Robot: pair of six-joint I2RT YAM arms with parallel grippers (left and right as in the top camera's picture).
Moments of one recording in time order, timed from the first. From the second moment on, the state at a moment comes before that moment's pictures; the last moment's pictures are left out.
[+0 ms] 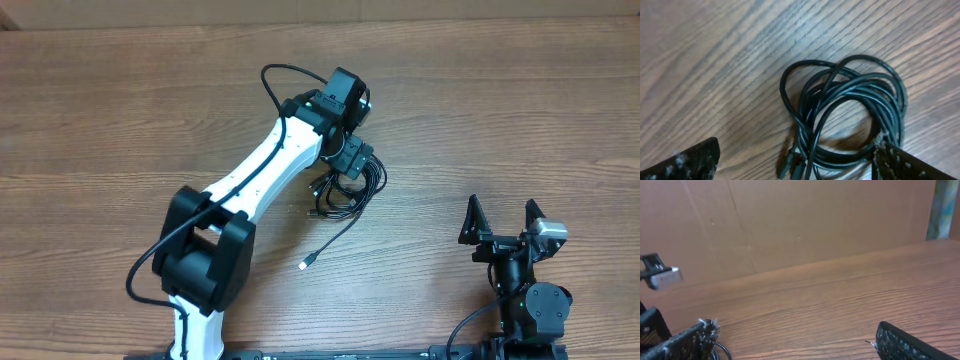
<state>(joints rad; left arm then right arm) -0.55 2.03 1.63 -0.83 0.00 0.01 -0.04 0.01 0.02 -0.03 -0.01 0.20</state>
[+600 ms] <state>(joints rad) -0.56 2.13 1.63 -0.82 0.03 -0.03 -0.04 0.01 0.02 -0.04 -0.01 0.20</state>
